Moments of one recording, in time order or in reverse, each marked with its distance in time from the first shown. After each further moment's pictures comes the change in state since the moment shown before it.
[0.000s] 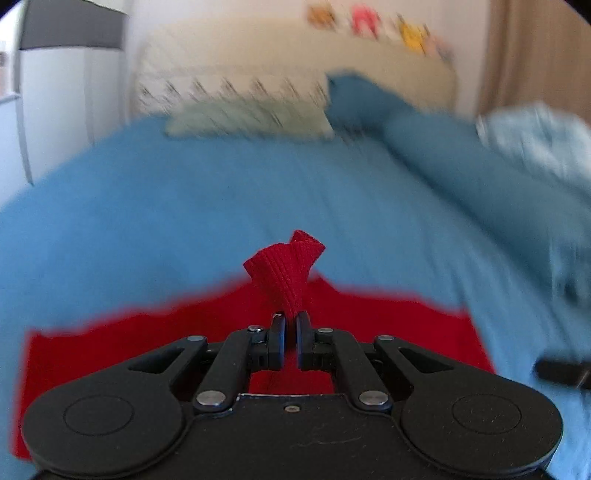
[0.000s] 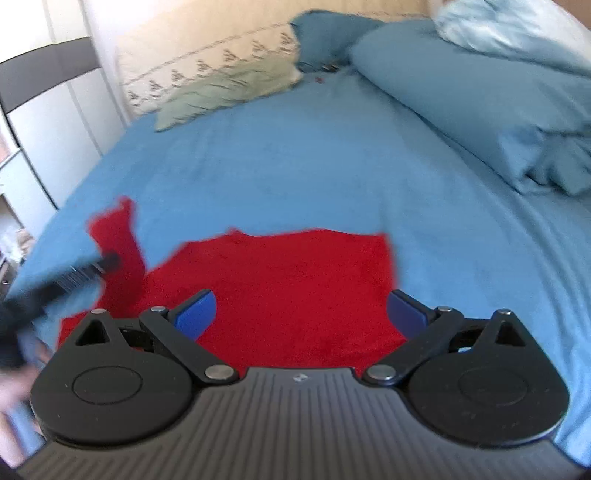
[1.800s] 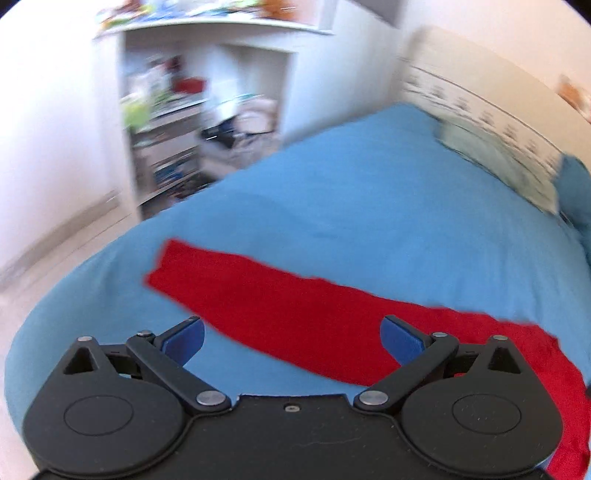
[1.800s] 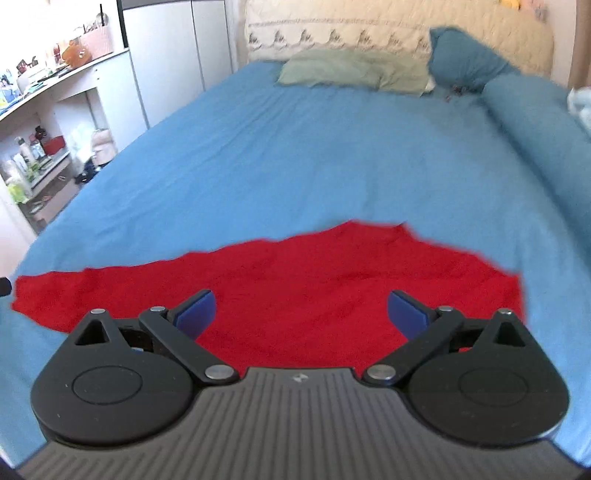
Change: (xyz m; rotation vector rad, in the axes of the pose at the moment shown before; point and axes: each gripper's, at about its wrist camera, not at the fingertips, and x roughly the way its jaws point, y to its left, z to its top) left arm -0.231 0.352 -0.048 -0.567 0.073 0.487; right arm -0.034 0.268 -0.047 -0.334 0.086 0.159
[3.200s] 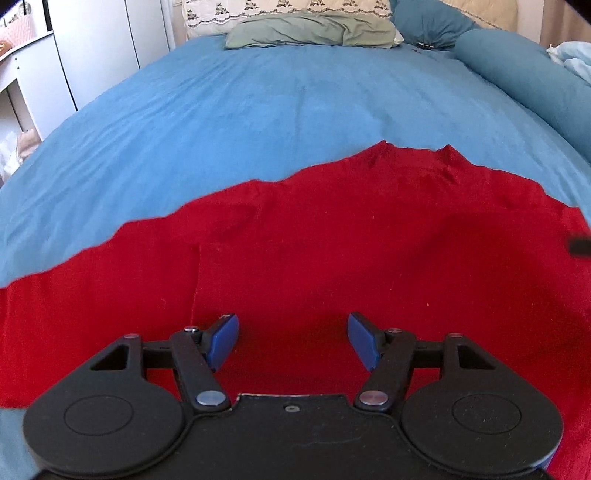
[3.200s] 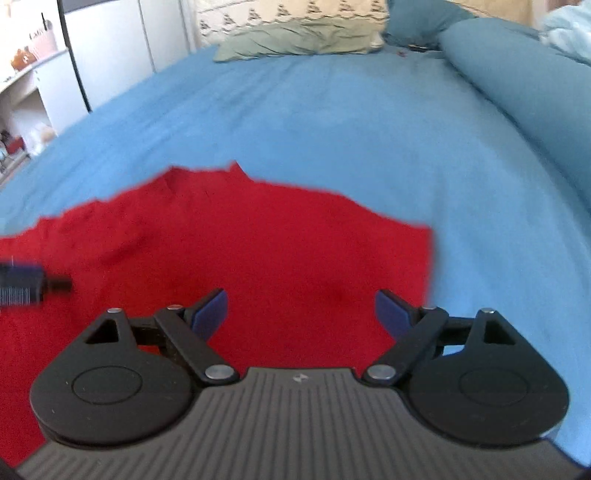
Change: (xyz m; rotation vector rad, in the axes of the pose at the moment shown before) left arm 0.113 -0.293 -0.144 0.598 0.103 -0.226; right arm 0.115 -0.282 -0.035 0.031 -0.026 0.025
